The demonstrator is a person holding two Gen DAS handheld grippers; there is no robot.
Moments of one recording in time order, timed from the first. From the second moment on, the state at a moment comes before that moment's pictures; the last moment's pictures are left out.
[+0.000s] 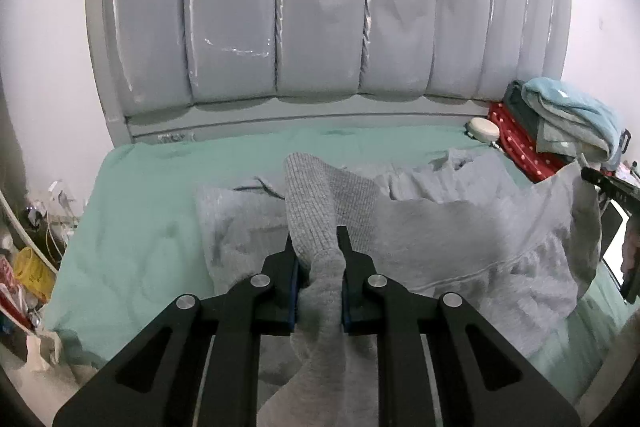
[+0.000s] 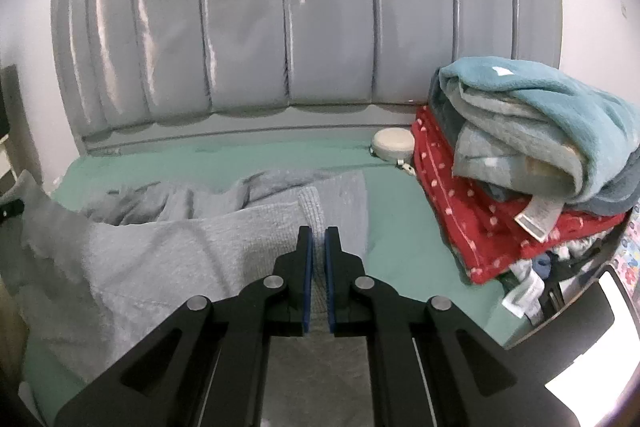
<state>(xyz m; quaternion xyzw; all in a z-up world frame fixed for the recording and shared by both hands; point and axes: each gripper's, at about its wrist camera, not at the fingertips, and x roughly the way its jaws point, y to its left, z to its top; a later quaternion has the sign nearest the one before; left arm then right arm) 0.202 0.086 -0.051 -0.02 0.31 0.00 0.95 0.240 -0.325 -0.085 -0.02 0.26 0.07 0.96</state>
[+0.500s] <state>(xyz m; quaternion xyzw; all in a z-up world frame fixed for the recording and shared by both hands) 0.285 0.106 -0.031 -0.05 0.26 0.00 0.97 0.321 -0.296 -0.076 -0.03 0.23 0.07 0.97</state>
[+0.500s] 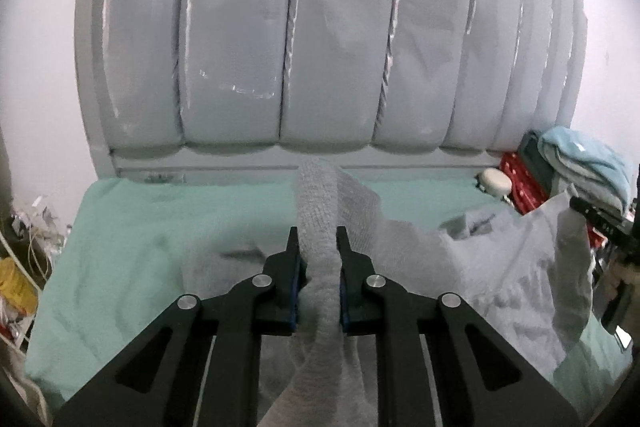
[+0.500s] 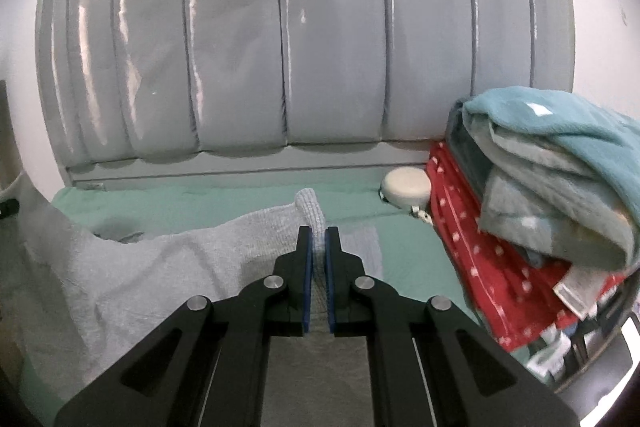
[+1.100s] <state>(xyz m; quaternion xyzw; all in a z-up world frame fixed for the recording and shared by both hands) 0.362 0.156 -0.051 -0.08 0.25 0.05 0.96 0.416 -0.226 -0.046 -0.12 0.18 0.06 0.97</state>
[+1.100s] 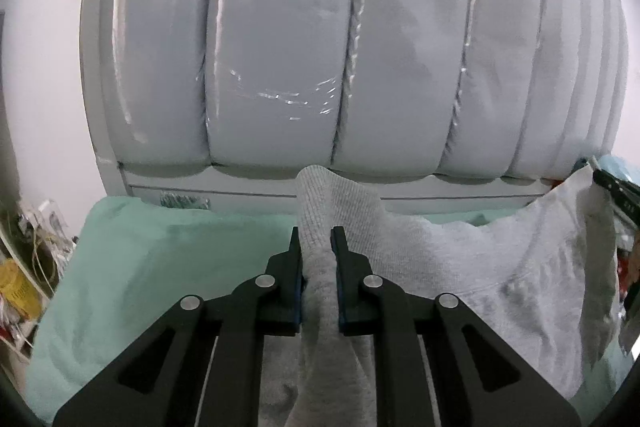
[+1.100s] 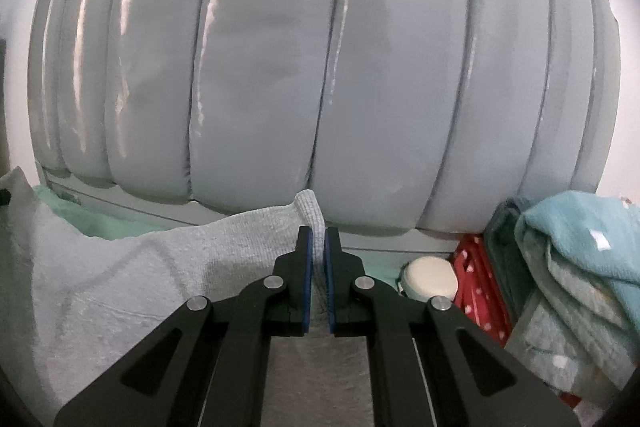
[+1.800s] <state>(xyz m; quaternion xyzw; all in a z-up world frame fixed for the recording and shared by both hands) 0.397 0.139 -0.112 -0.02 0.36 0.08 0.93 0.456 -0.242 -0.117 -0.12 0.29 0.04 0.95</state>
